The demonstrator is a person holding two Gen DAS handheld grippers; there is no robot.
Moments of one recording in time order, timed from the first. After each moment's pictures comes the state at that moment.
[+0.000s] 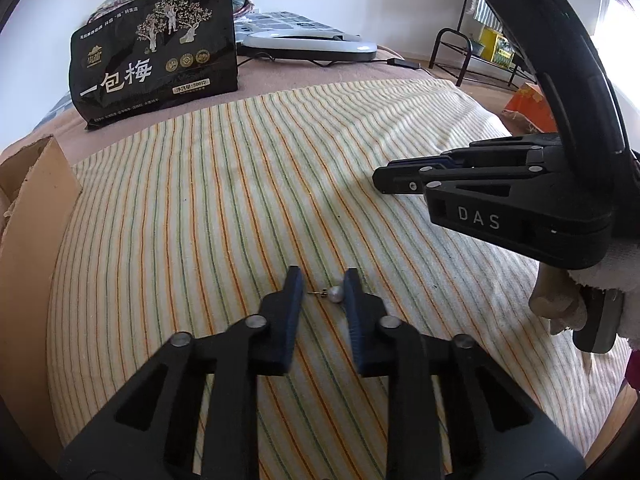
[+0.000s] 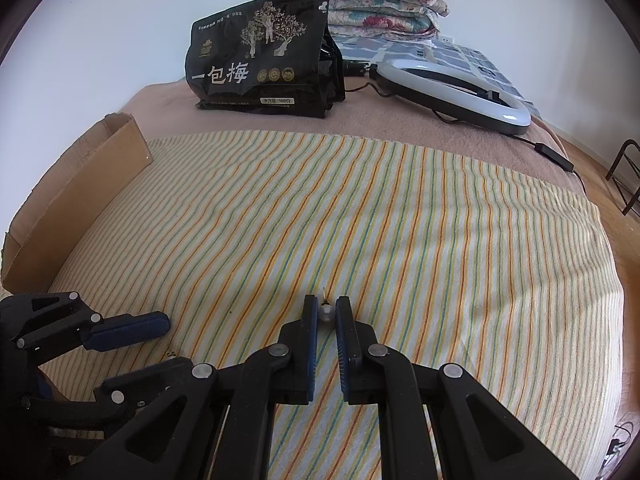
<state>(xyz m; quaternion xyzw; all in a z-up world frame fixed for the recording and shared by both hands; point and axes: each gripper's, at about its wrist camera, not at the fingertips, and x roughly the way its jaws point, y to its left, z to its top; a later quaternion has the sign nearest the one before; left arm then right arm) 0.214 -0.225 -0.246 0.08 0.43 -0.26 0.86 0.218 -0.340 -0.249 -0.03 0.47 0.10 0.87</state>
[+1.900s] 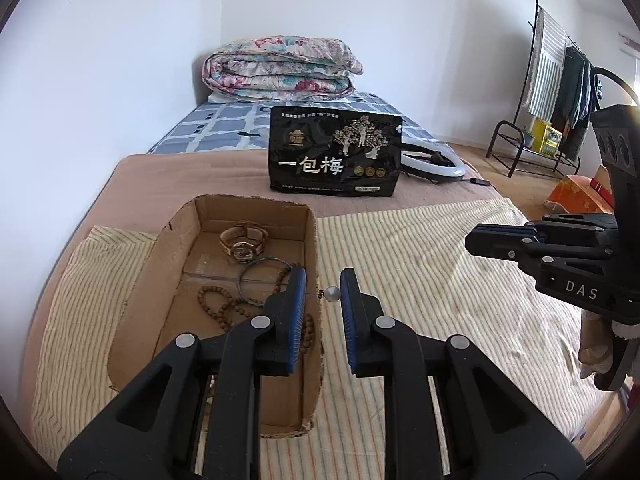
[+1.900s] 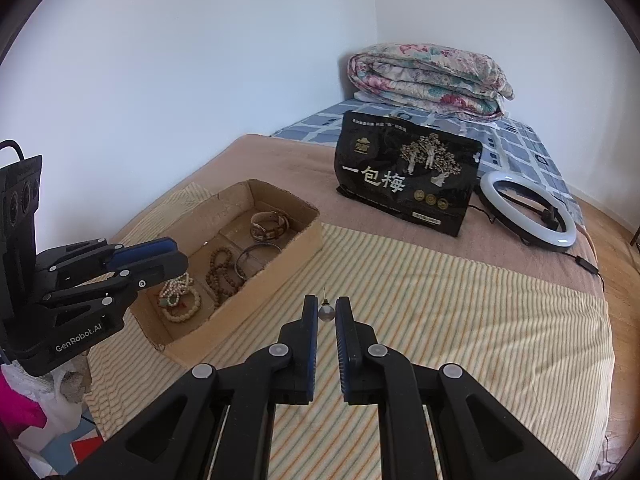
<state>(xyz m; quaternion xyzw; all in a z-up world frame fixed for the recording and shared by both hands) 0.188 -0.014 -0.119 0.00 0.33 -0.16 0.93 0.170 -0.184 -0.120 -0.05 0.39 0.19 0.90</state>
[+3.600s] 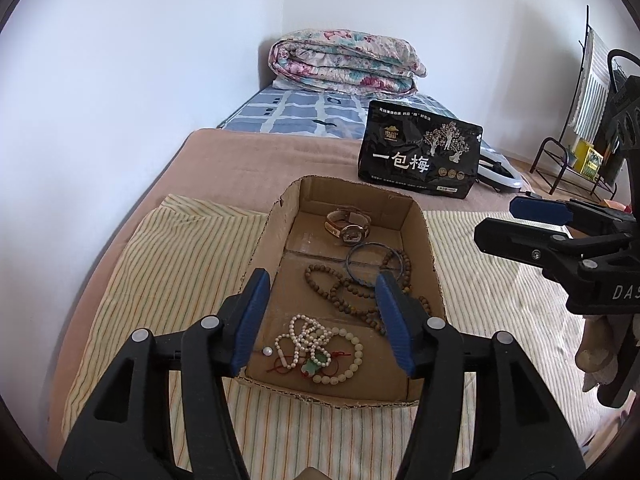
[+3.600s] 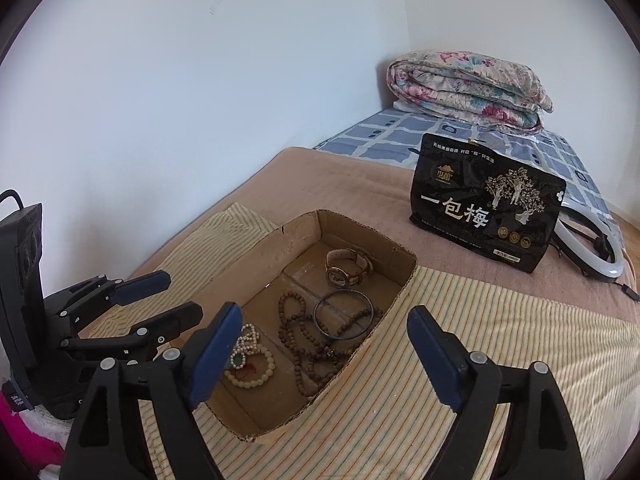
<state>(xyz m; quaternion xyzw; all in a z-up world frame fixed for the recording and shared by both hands) 0.191 0.079 -0.126 -0.03 0.35 -0.07 0.93 0.195 -0.090 -0.113 -0.02 0.38 0.21 0.90</state>
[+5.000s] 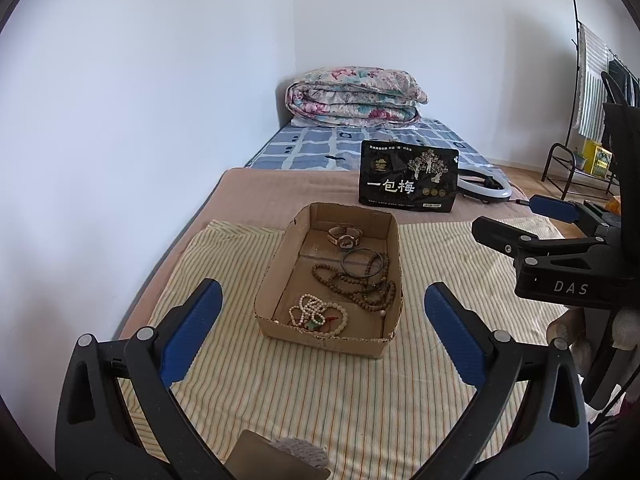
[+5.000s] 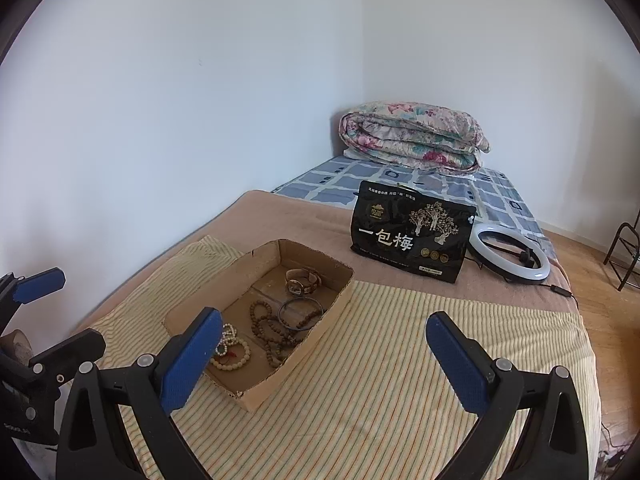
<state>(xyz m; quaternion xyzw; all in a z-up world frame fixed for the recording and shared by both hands) 0.075 0.054 -0.054 0.01 0.30 -0.03 0.95 0.106 -0.124 -0.071 -0.05 0.30 0.13 0.94</state>
